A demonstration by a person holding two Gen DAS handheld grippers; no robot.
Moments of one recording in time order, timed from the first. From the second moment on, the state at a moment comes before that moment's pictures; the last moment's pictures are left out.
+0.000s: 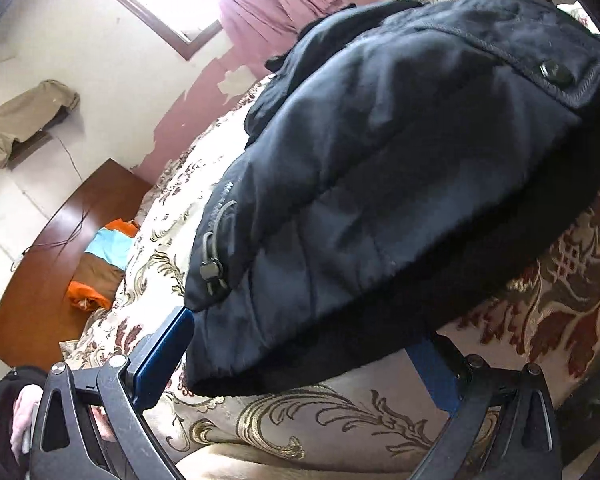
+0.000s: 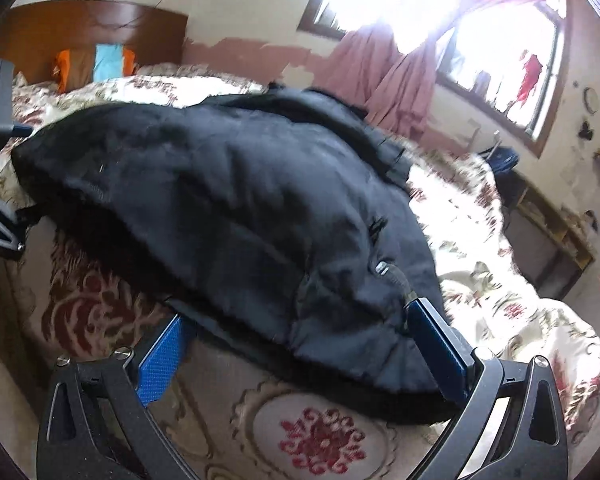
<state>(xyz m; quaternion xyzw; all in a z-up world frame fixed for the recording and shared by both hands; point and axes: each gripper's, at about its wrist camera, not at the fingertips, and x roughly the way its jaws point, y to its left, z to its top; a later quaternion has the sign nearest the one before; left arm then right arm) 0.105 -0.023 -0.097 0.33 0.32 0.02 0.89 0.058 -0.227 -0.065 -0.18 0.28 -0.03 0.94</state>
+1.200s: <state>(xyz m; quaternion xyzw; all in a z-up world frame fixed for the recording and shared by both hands) 0.100 -0.017 -0.062 0.30 0.21 -0.01 0.93 0.064 -0.221 -0.042 -0.20 0.24 -0.06 0.95</state>
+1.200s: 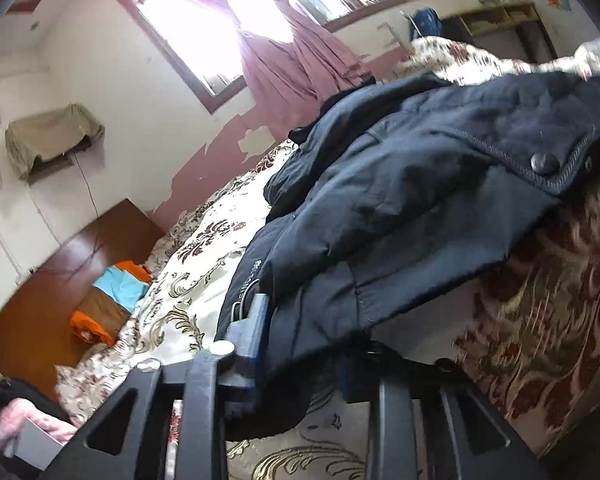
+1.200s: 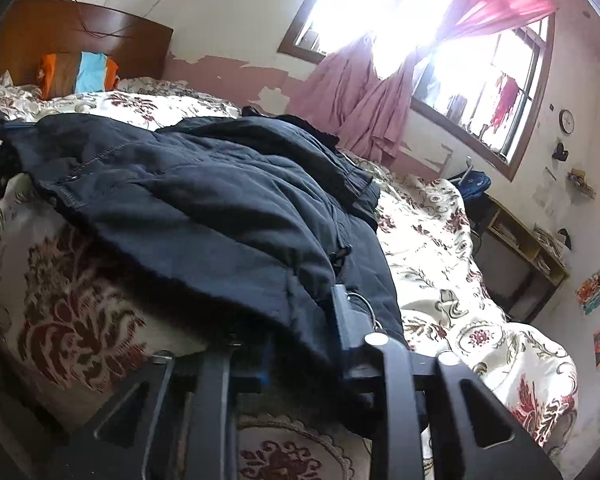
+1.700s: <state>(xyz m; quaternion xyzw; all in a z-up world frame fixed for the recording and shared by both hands) 0.067 0.006 -0.012 0.18 0.18 -0.06 0.97 0.016 -0.229 -0.014 -0.19 0.20 -0.03 0.96</state>
